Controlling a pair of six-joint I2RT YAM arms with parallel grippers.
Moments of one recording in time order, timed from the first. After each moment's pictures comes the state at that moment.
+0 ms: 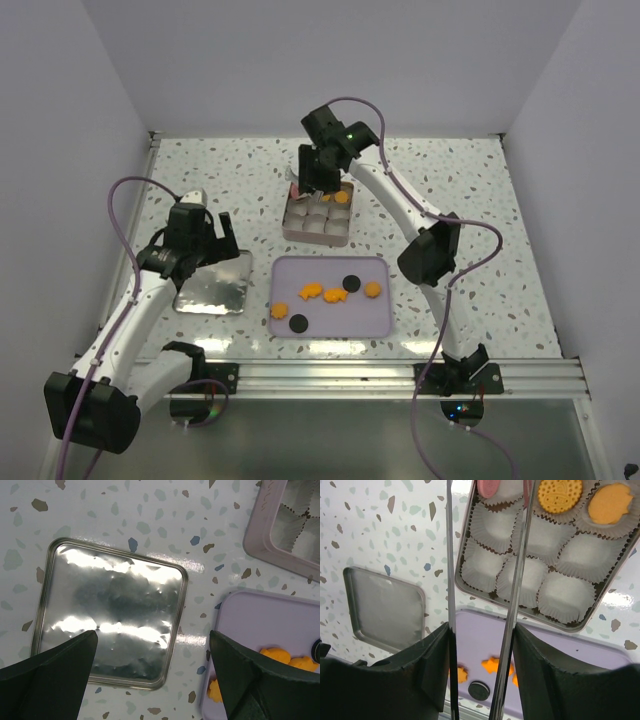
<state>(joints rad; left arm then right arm) -0.21 0.99 0.82 -0.66 -0.15 -0.41 0.65 2.32 2.53 -1.23 0.01 0.60</state>
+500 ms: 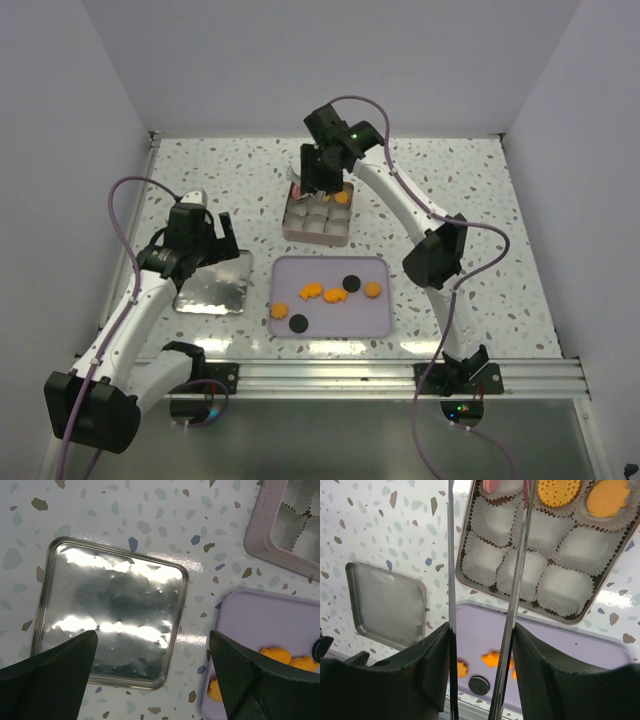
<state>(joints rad) -0.21 0.99 0.82 -0.66 -0.15 -0.41 0.66 2.28 2.49 -1.22 0.01 0.61</state>
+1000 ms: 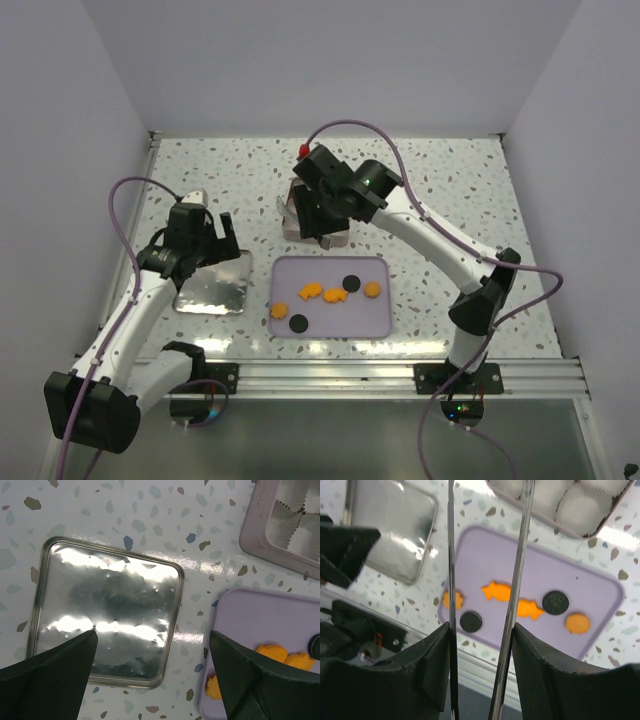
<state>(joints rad) -0.21 0.99 0.82 -0.66 -0.13 -0.41 0.88 1.85 2.09 -1.22 0.14 0.59</state>
